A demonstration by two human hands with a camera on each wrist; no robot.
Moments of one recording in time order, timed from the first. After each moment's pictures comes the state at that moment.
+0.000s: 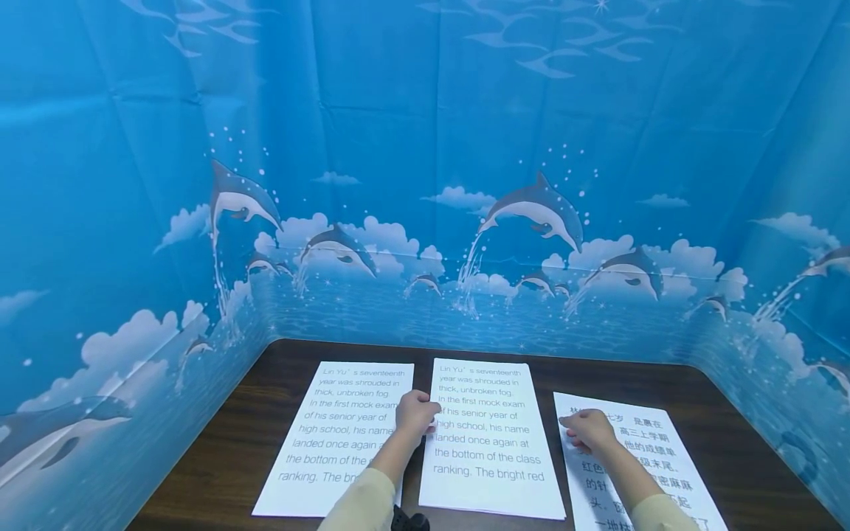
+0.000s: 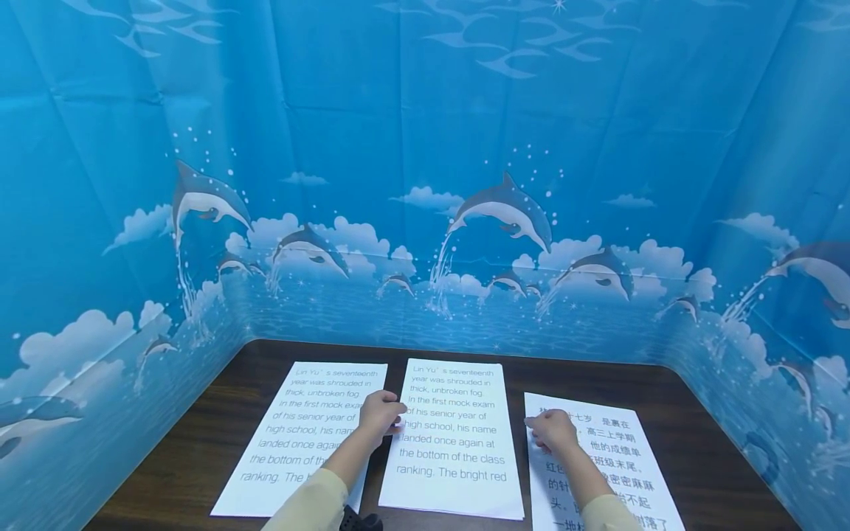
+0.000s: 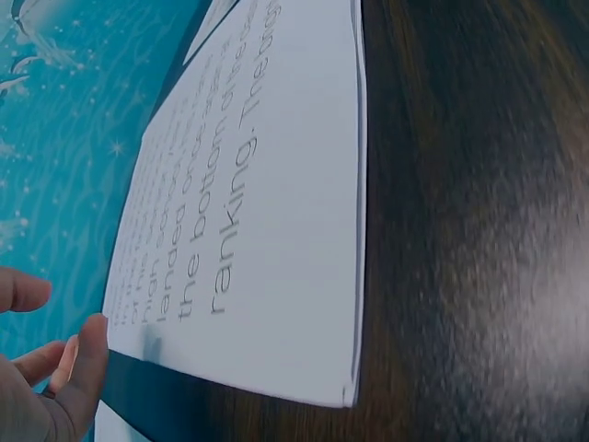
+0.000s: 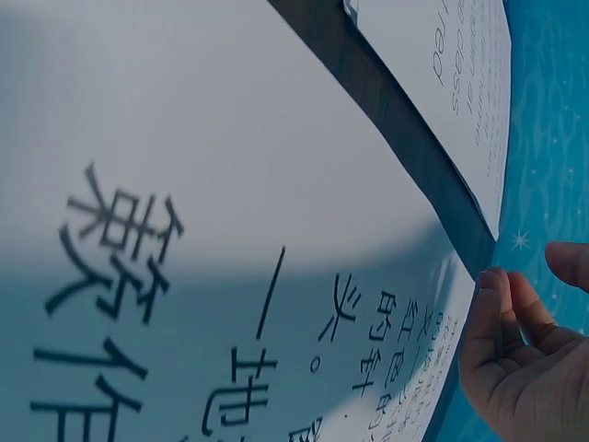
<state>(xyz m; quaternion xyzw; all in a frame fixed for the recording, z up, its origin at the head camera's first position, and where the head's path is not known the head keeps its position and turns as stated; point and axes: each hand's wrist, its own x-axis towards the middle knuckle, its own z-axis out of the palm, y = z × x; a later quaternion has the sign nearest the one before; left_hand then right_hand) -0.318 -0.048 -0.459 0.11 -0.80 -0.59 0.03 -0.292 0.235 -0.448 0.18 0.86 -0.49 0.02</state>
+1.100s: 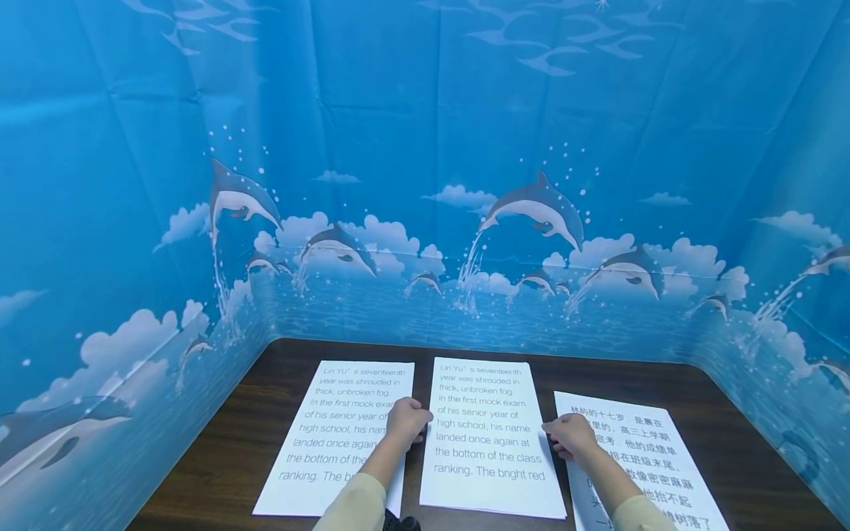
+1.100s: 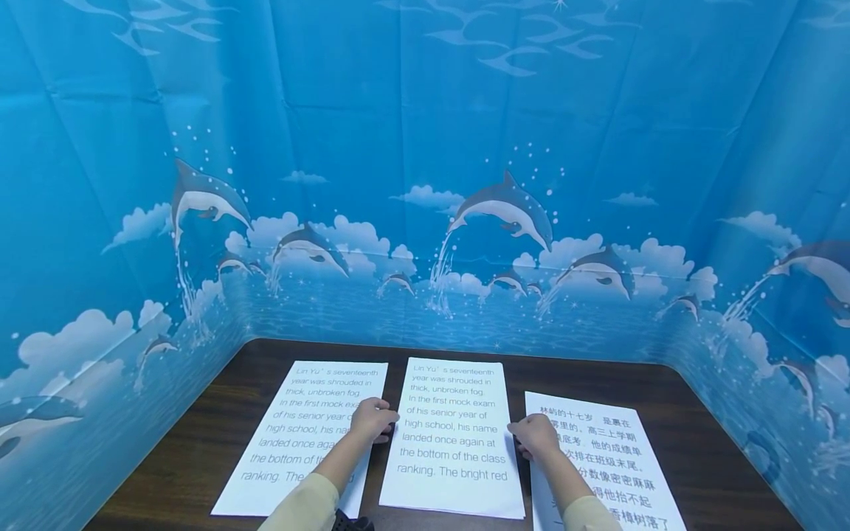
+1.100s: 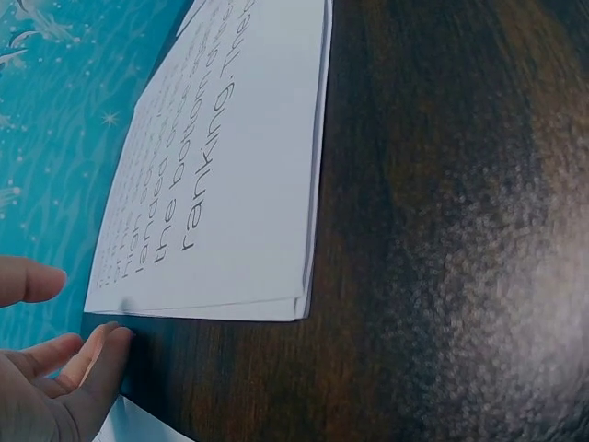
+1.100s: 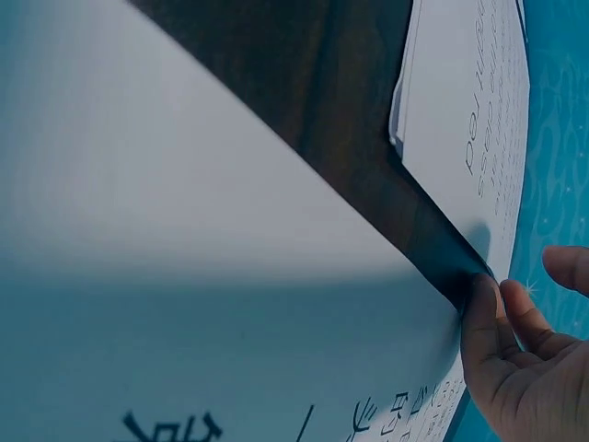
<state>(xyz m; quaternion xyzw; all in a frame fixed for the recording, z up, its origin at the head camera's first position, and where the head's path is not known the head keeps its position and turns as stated) -0.312 -0.063 -0.465 0.13 -0.83 -0.54 0.01 -0.295 0.209 -0.464 0.17 0.86 -0.48 0.03</state>
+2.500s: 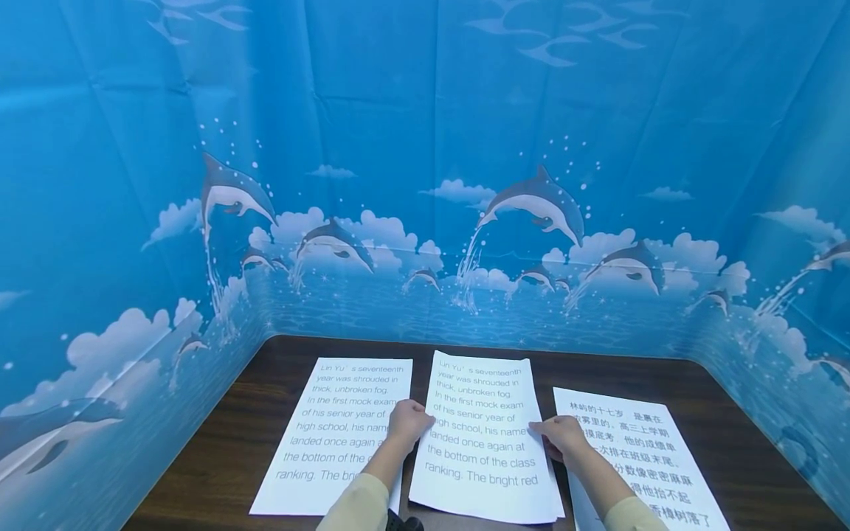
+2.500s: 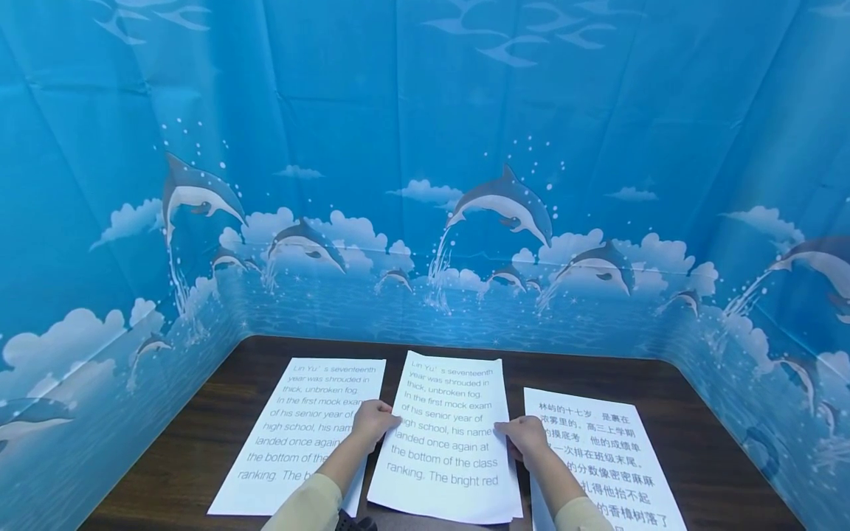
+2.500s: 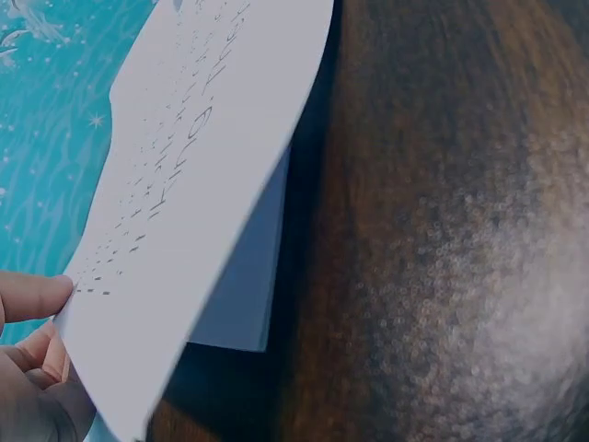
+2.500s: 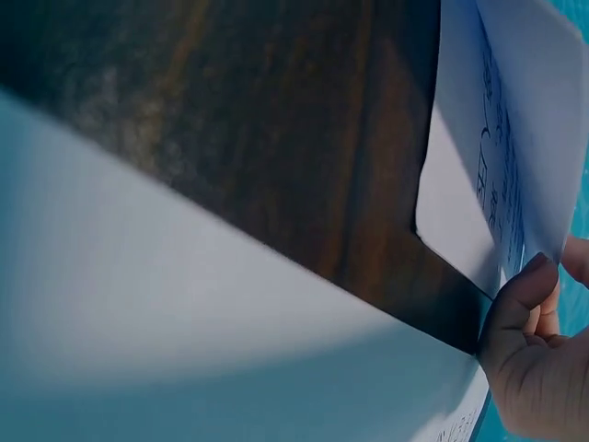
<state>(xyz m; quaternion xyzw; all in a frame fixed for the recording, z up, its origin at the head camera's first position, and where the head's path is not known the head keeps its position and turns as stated) -0.310 -0.058 -0.469 0.11 -0.85 -0.52 0.02 -0.297 0.197 -0.475 0.19 0.82 -0.54 0.05</state>
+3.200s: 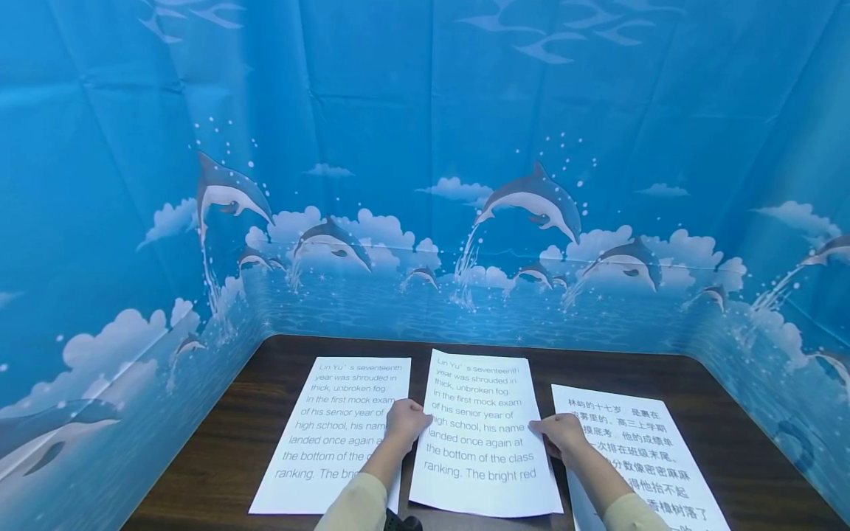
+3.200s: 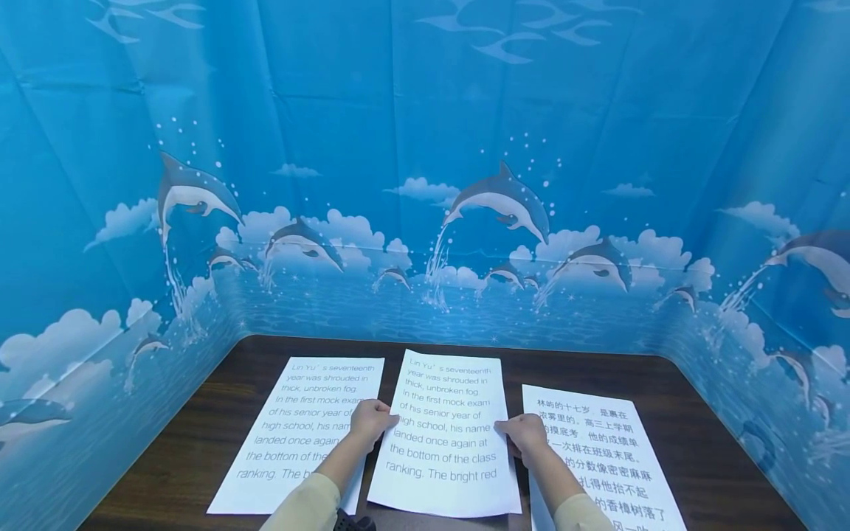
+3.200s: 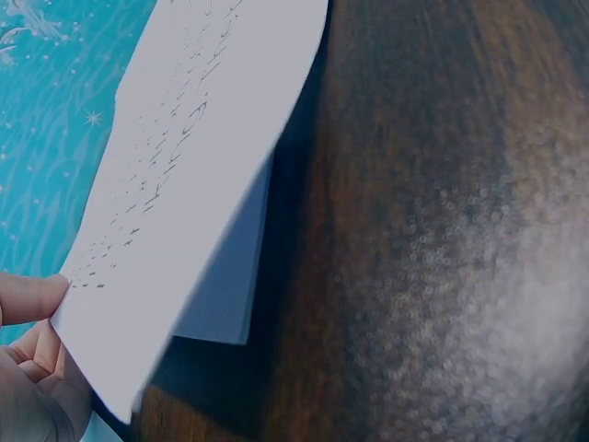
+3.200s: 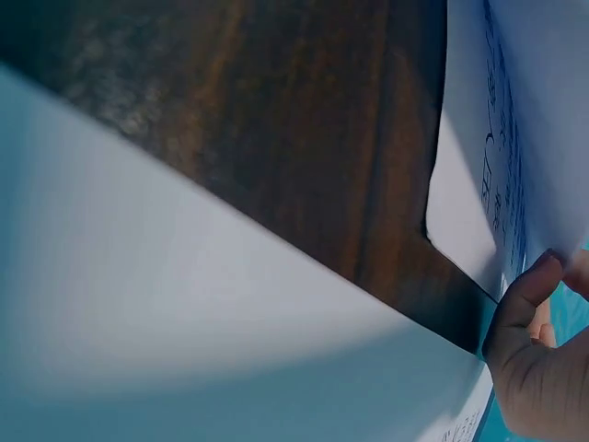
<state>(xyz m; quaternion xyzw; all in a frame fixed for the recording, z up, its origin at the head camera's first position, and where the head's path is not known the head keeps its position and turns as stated) -0.310 -0.058 -0.473 0.12 -0.85 -0.51 0.04 -0.295 0.197 -0.475 0.19 0.81 -0.55 0.03</state>
